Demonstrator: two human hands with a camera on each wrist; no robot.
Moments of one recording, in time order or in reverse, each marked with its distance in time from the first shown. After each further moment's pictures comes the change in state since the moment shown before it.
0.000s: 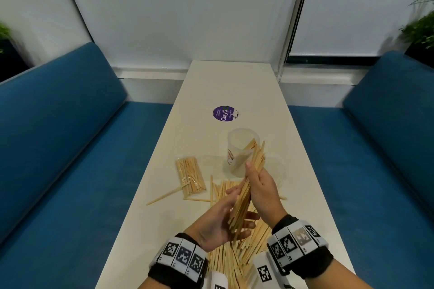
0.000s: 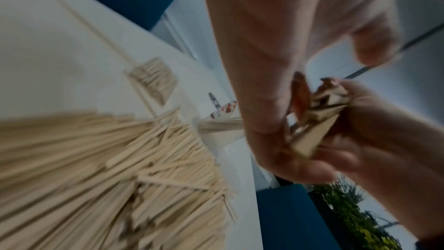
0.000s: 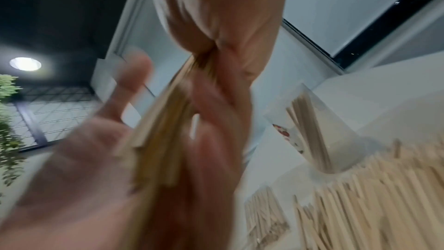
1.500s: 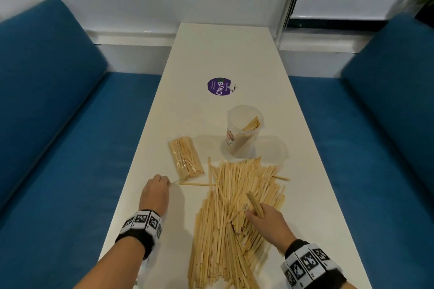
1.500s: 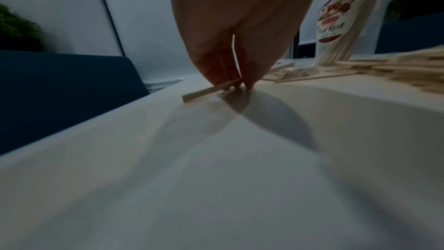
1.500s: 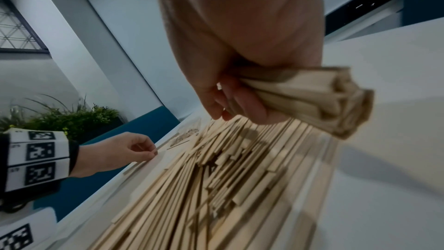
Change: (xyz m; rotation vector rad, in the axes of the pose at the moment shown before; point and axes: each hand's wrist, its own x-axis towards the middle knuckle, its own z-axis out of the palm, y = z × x) left_hand 0.027 -0.001 -0.194 1.650 0.942 0.137; right_hand -0.027 0.095 -0.024 -0.633 -0.095 0.496
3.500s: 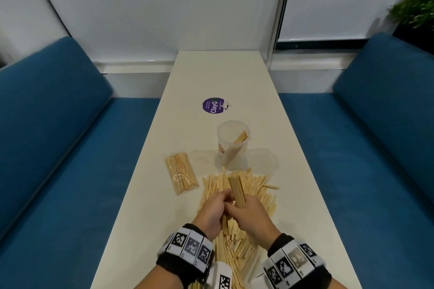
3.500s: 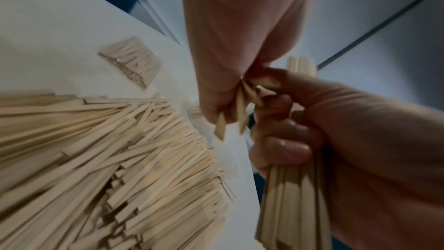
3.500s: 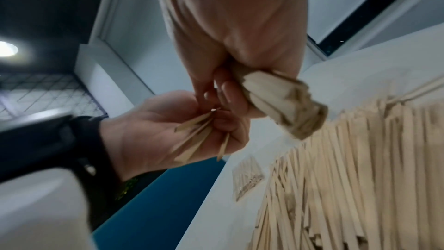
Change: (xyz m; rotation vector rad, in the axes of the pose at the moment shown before) left_hand -0.071 0.176 -0.052 -1.381 -0.502 -0.366; right_hand -0.031 -0.056 -0.013 0.410 -0.009 -0.257
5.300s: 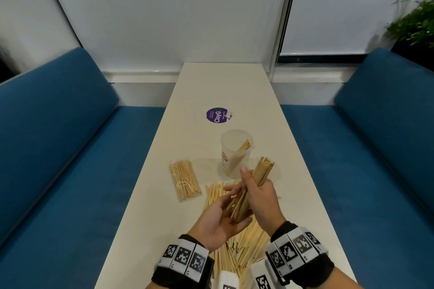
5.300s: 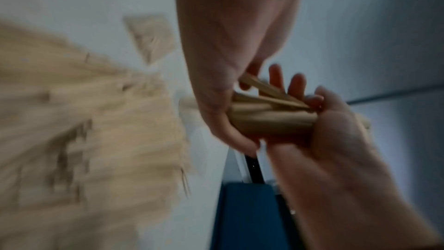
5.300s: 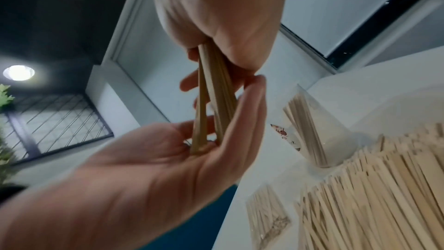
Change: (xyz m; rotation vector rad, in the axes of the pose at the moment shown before) left_hand -0.019 0.009 -0.007 -0.506 -0.265 -0.125; right_hand 0.006 -0.044 -0.010 0.384 0.165 -0.189
